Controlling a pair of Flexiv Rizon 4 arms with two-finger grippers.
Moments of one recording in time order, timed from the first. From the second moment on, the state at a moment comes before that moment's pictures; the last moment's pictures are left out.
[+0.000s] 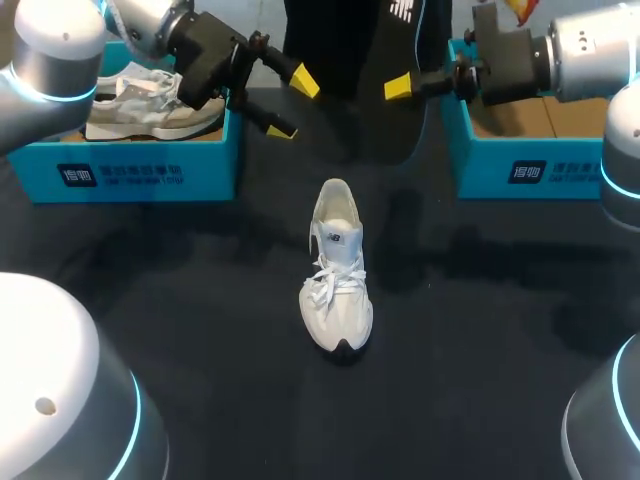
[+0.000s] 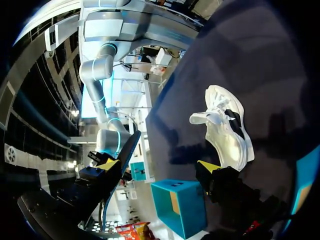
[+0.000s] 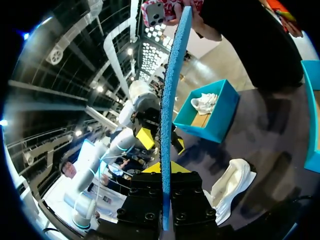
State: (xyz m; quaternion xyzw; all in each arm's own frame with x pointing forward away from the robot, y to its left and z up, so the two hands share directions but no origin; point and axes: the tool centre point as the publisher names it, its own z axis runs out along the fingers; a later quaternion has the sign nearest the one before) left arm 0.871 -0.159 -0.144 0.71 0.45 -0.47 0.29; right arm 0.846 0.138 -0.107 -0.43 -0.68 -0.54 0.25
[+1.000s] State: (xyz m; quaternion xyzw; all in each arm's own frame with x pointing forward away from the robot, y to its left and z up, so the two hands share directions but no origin) left arm 0.896 -0.141 -0.161 0.71 0.48 -0.43 0.29; right arm 0.916 0.136 -0.148 -0.34 -0.72 -0.60 0.10
